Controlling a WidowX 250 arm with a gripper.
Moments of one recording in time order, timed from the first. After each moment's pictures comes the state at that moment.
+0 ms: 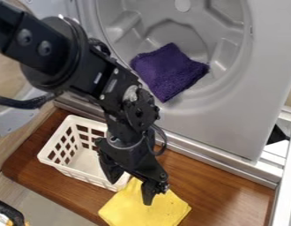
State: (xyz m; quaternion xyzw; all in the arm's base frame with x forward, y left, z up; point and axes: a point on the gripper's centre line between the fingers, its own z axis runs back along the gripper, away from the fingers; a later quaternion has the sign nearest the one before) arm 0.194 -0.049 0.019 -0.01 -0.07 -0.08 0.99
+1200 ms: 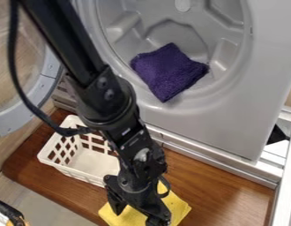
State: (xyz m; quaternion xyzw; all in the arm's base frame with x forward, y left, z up) arm 0.188 -0.057 -0.052 0.01 -0.05 -0.07 1.00
